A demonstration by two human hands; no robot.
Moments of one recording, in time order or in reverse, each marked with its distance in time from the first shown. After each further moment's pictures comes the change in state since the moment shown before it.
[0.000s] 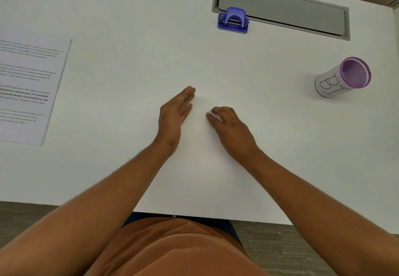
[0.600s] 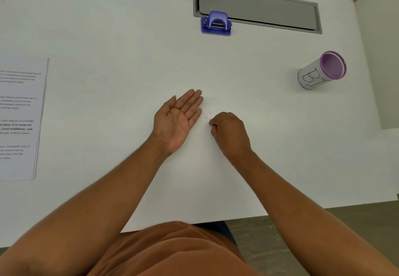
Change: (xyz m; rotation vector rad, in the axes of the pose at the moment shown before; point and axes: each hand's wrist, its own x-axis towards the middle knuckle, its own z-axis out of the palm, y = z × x) left_hand 0.046 0.003 -0.016 -0.546 -0.312 -0.442; right_hand 0.019 -0.033 -0.005 0.008 0.112 0.338
